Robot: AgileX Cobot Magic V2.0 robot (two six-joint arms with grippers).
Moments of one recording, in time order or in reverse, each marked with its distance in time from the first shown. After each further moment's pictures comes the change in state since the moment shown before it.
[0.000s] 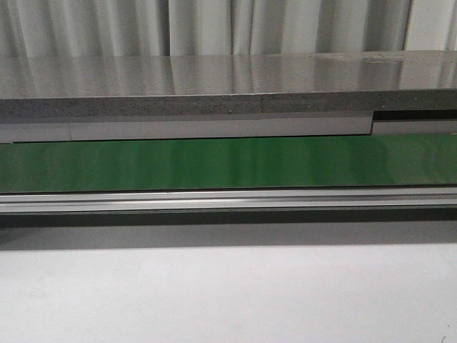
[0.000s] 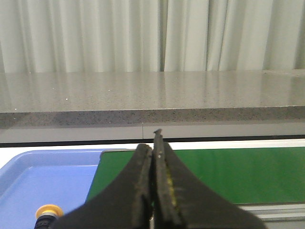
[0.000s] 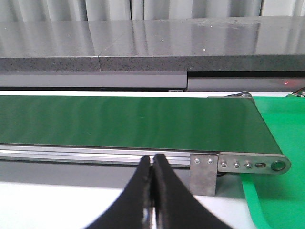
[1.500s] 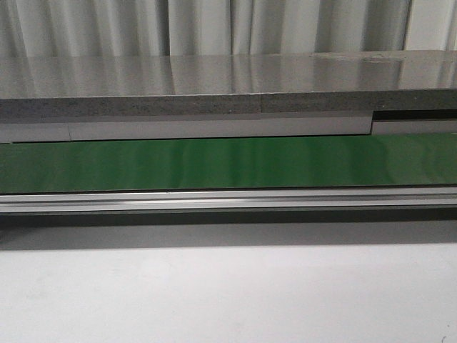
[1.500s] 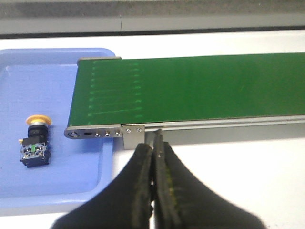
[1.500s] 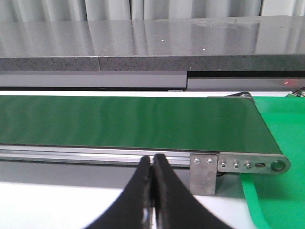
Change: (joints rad) left arm 0.000 0.459 -0.611 -0.034 0.768 0.000; right arm 0.000 0.000 0.000 0.000 0.000 0.000
